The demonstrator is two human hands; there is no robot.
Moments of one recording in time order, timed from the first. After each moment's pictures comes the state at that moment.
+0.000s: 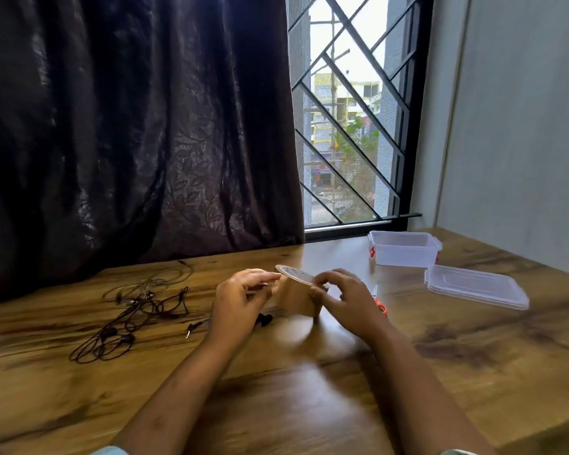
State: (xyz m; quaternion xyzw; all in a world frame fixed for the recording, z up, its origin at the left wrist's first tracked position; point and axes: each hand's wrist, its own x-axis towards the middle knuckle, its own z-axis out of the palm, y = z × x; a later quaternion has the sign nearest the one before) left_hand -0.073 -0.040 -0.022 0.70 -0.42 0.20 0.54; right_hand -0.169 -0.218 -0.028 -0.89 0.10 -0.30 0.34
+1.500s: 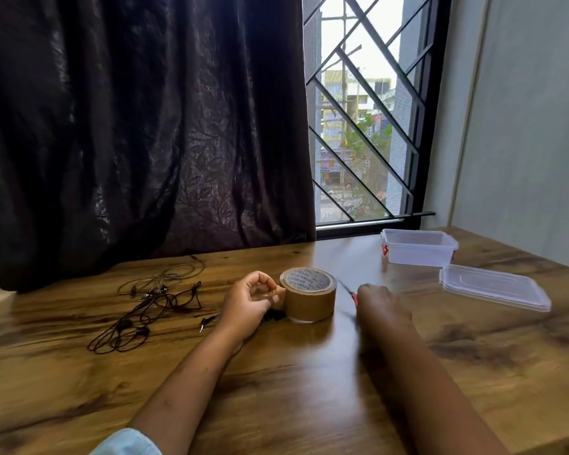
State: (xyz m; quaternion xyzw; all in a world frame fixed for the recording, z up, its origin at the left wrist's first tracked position) left_hand -0.052 -0.034 -0.038 0.74 -0.29 -0.03 0.60; right_hand -0.178 -0.206 -0.015 -0.93 0.35 -0.10 0.09
